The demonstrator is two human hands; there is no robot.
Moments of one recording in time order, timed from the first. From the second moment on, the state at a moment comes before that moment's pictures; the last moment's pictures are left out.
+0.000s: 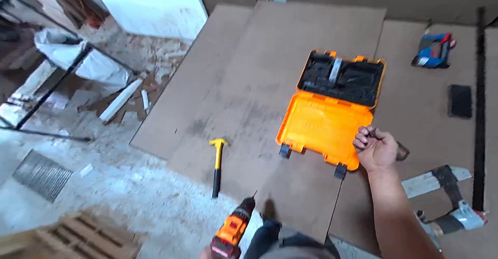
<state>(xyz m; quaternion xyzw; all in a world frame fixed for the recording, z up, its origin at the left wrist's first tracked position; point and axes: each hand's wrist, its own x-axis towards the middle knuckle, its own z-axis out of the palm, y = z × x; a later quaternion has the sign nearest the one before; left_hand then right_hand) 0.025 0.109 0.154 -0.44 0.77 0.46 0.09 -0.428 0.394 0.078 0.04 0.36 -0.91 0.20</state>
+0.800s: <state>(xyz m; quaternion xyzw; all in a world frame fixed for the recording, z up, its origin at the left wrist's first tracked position) 0.168 -0.058 0.115 -0.24 0.86 0.43 0.09 -0.040 0.197 0.019 0.13 0.57 -0.61 0.53</state>
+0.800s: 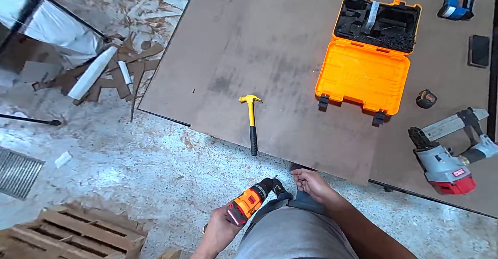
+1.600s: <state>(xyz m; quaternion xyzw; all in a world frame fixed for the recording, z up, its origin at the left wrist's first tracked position) 0.163 -0.047 0.117 -0.20 0.84 0.50 0.02 -0.044 0.170 0.033 0.09 0.56 -0.63 0.53</state>
